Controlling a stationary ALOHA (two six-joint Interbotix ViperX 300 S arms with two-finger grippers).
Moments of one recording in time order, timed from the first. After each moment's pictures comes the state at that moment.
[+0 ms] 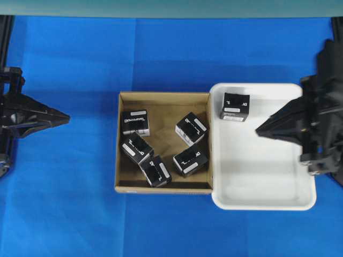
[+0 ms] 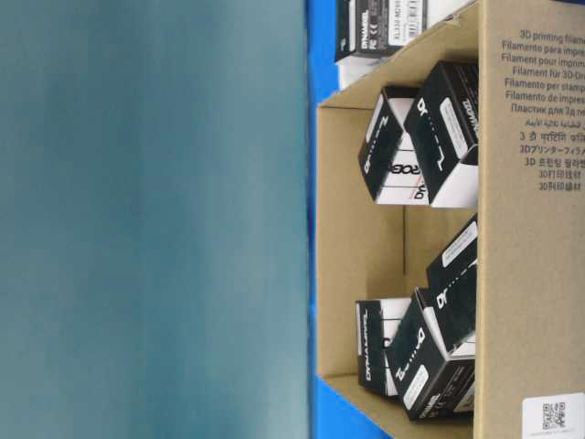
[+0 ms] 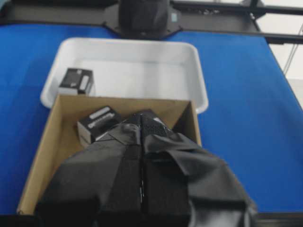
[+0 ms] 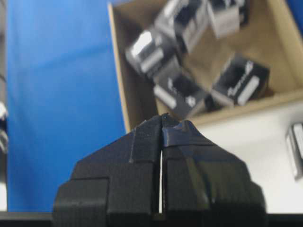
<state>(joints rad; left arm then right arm) 0.01 -0.96 1.06 0.01 0.02 -0.05 0.02 -0.67 0.73 0.08 0.61 0.27</state>
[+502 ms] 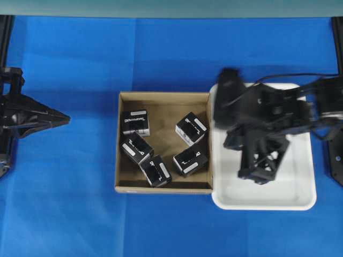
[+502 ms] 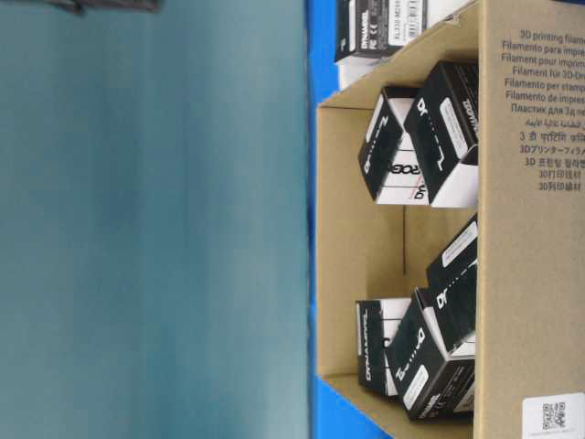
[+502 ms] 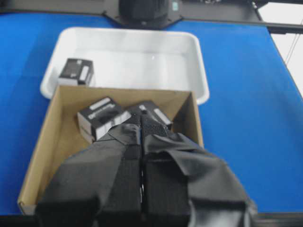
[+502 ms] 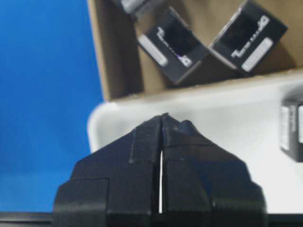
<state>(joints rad) 0.01 -0.96 1.06 0.01 0.06 -0.05 0.03 -0.25 0.39 0.08 0.96 0.13</state>
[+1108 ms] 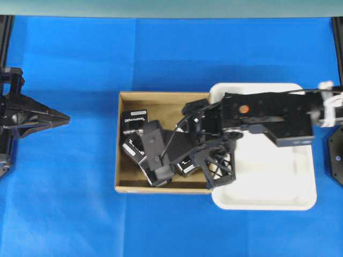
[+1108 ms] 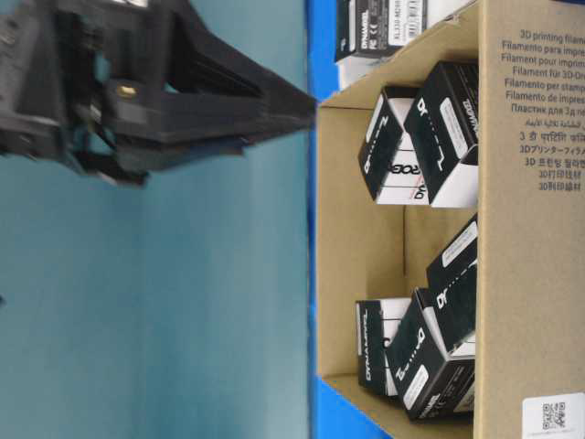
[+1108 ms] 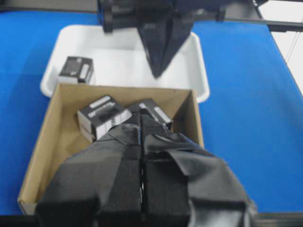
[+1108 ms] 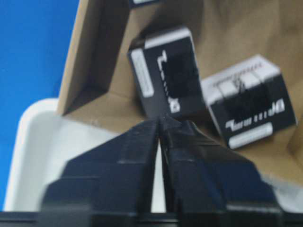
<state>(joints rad) 0.01 -0.96 1.06 0.01 0.06 -0.05 0.03 0.13 0.17 0.08 1.06 -0.35</state>
